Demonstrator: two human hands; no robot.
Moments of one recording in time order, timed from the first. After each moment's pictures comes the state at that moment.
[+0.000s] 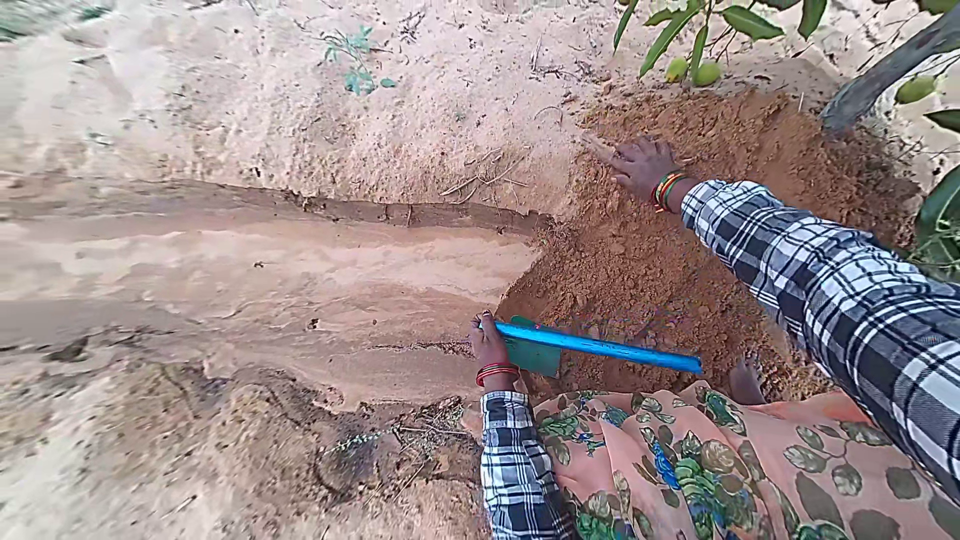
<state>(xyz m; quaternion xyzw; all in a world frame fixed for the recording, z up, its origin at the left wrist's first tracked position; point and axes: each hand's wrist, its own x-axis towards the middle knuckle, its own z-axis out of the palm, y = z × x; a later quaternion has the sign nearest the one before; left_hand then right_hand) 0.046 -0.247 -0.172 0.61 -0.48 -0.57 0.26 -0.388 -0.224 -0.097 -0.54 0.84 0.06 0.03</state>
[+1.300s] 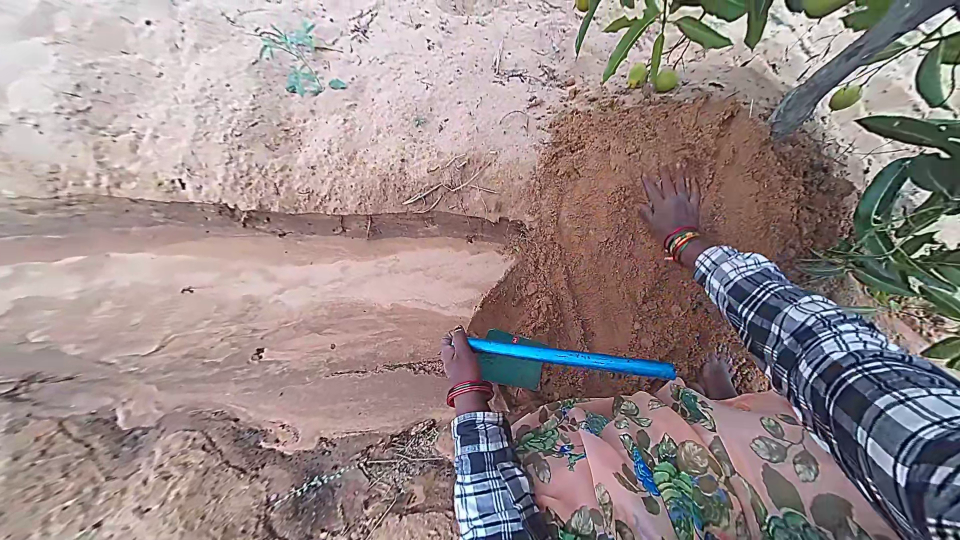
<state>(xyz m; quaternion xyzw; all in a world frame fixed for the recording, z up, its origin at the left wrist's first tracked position) 0.046 -0.250 -0.180 0.61 -0.43 -0.61 0.25 -0.384 -0.098 -0.123 -0.40 0.92 0.00 -0.08</state>
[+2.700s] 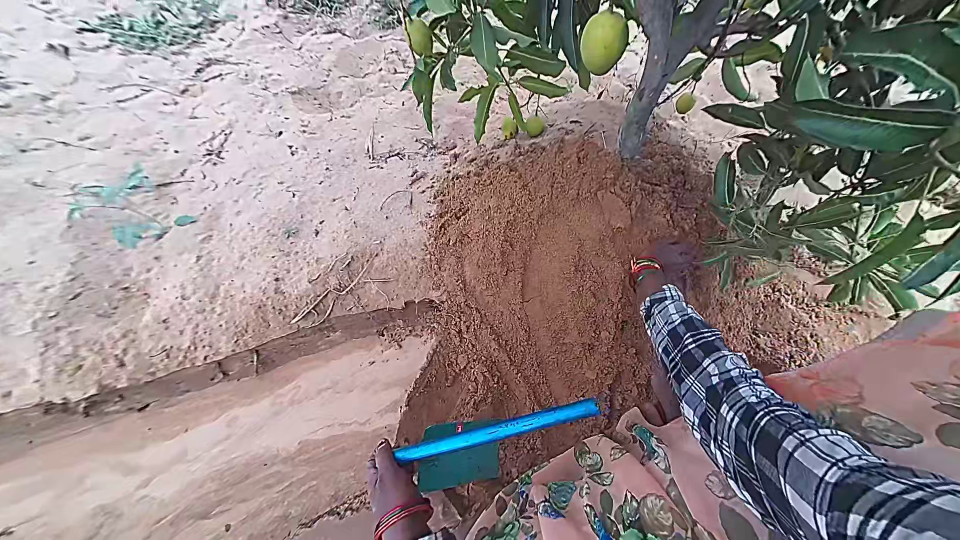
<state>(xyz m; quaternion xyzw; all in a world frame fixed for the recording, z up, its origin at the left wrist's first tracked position) 0.037 -0.239 -0.197 0.63 -0.46 -0.58 0.23 -0.437 0.034 -0.125 0.38 0.88 -0.26 -0.14</state>
